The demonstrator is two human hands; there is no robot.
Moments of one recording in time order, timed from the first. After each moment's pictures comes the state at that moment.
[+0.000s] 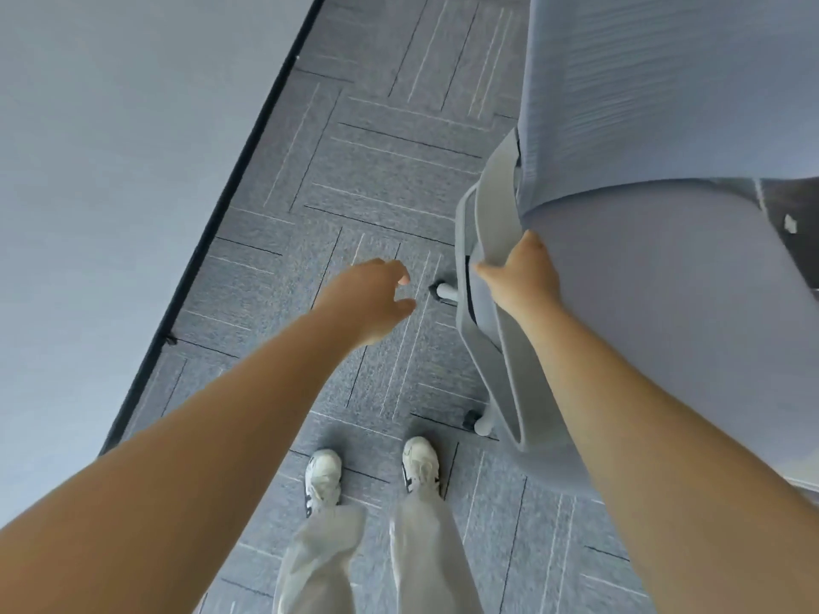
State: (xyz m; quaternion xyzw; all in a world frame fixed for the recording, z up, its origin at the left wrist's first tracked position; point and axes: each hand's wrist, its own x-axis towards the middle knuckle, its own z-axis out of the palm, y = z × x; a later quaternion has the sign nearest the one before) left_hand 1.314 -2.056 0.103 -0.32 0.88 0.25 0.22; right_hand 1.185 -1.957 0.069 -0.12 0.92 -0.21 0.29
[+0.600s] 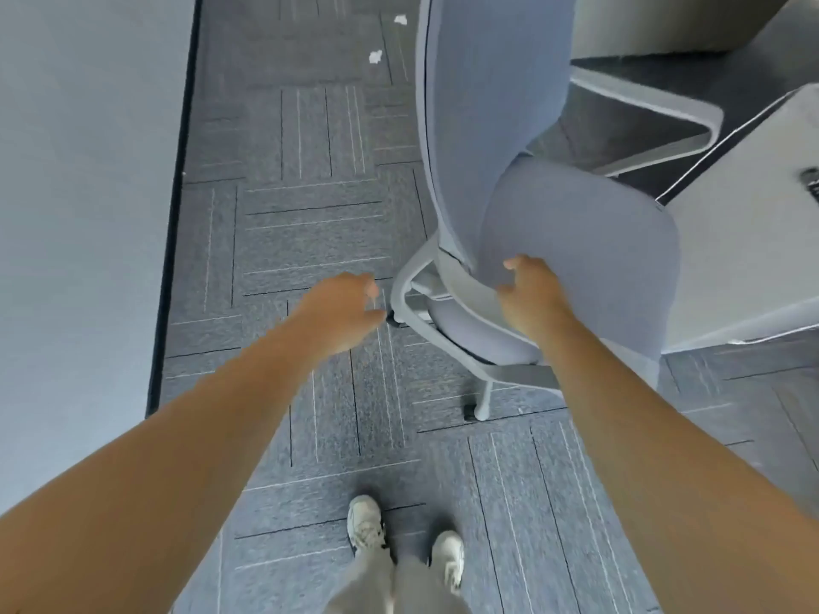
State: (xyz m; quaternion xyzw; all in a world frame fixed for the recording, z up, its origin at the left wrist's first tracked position) left_hand 1.356 -2.094 0.181 -0.15 0.93 0.23 0.23; right_hand 1.272 -1.908 0.155 -0.03 0.96 -0.20 0.21
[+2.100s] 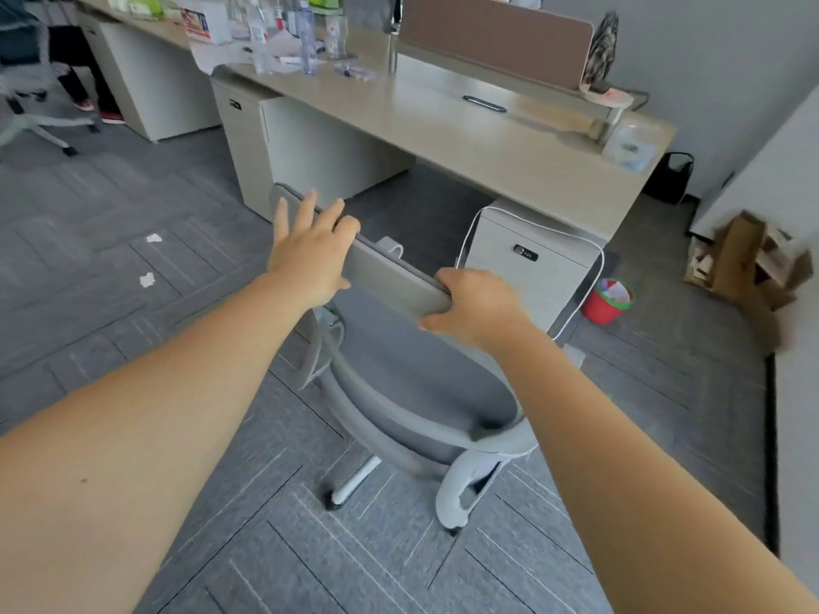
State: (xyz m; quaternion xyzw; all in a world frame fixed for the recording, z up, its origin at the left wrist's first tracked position) left_hand 1.108 -2.126 0.378 0.28 0.96 0.00 -0.05; right_hand 1.219 -1.976 0.386 0.12 0.98 -0.14 0.02
